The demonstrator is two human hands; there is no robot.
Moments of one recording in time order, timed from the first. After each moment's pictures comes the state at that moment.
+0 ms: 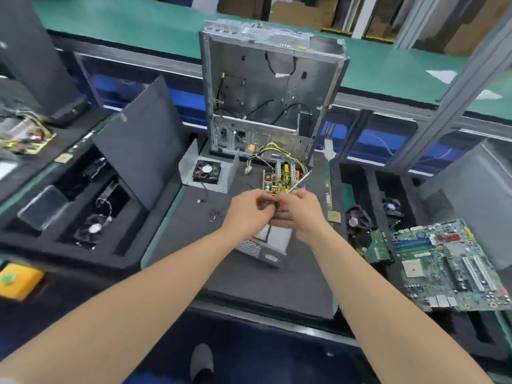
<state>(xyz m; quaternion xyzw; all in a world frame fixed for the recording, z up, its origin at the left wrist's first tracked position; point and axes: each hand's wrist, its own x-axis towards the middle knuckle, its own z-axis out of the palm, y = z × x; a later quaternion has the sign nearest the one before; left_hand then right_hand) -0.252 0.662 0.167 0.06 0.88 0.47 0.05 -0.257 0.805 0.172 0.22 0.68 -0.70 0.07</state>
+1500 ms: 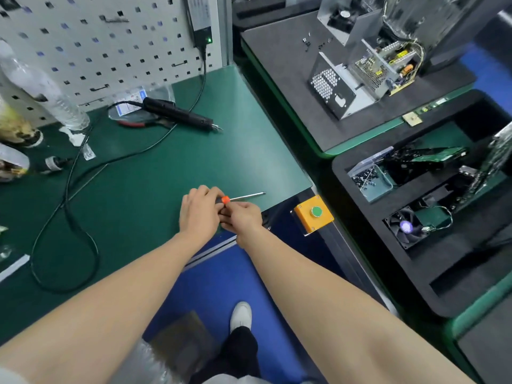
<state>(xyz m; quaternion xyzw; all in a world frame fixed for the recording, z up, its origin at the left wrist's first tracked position) 0.010 -0.027 -0.032 -0.42 0.88 0.19 -0.04 -0.076 0.045 -0.039 0.10 0.68 -0.53 0.50</state>
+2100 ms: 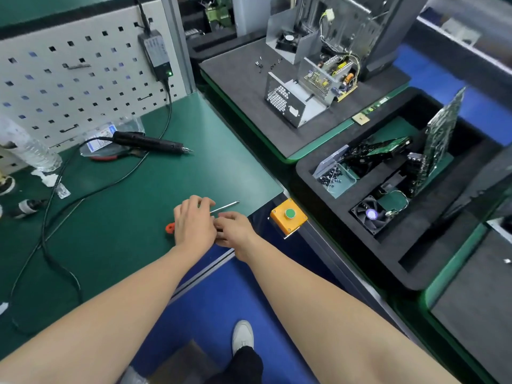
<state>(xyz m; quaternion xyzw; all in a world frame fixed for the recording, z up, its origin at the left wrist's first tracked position) -0.019 -0.002 -0.016 -0.39 0.91 0.15 -0.05 -0.095 0.084 -0.007 0.03 0.66 -0.53 0.54</state>
